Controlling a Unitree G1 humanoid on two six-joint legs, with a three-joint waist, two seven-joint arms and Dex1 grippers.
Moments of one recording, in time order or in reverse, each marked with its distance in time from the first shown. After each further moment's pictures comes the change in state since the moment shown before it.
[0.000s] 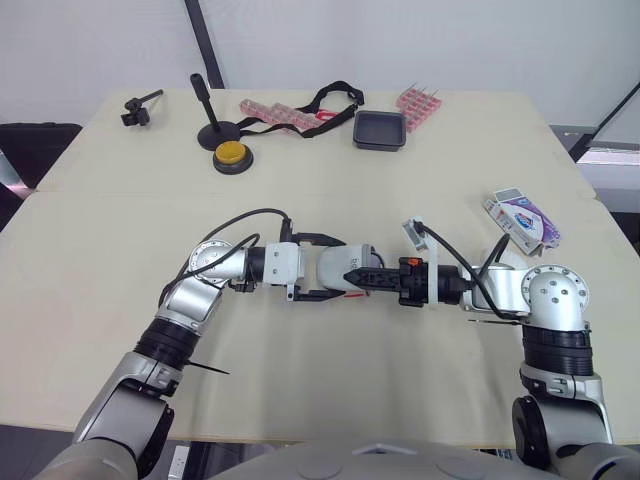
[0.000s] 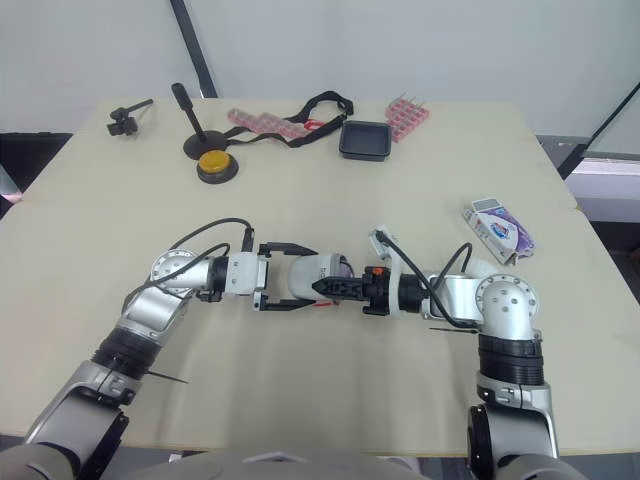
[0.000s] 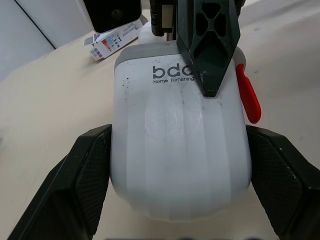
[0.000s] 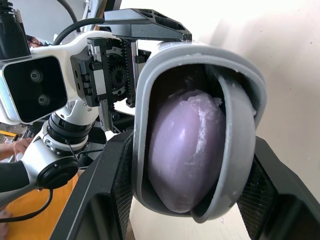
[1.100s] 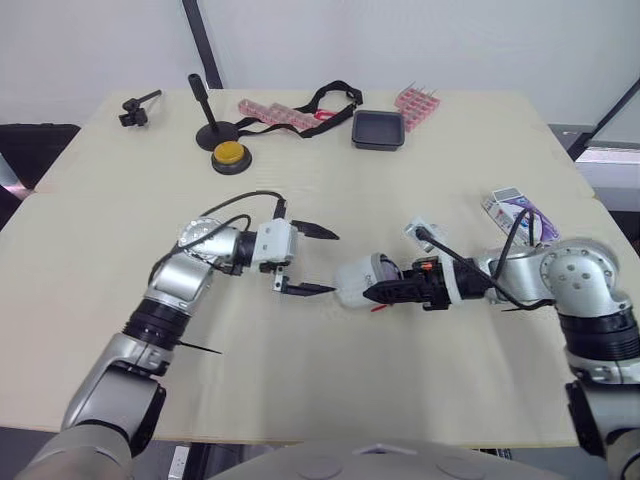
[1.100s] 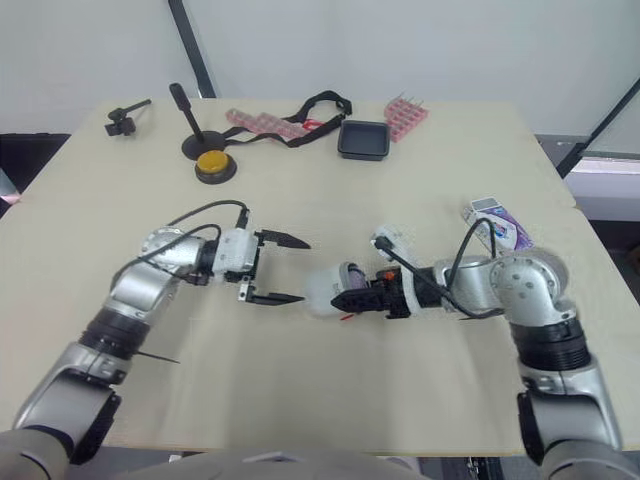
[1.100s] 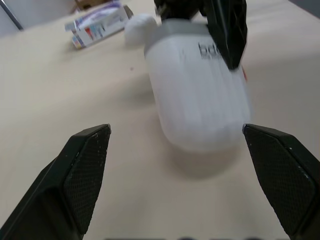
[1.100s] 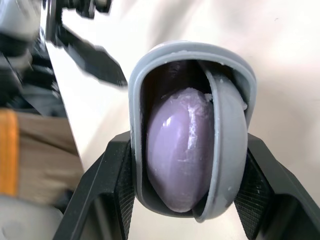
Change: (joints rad) left arm -0.118 0.113 0.012 -0.010 -0.145 0.373 -0.185; right arm -0.168 -0.449 0.321 -0.189 -0.188 -0.069 0.323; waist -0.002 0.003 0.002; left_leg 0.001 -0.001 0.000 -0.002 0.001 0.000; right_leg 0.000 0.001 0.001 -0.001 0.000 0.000
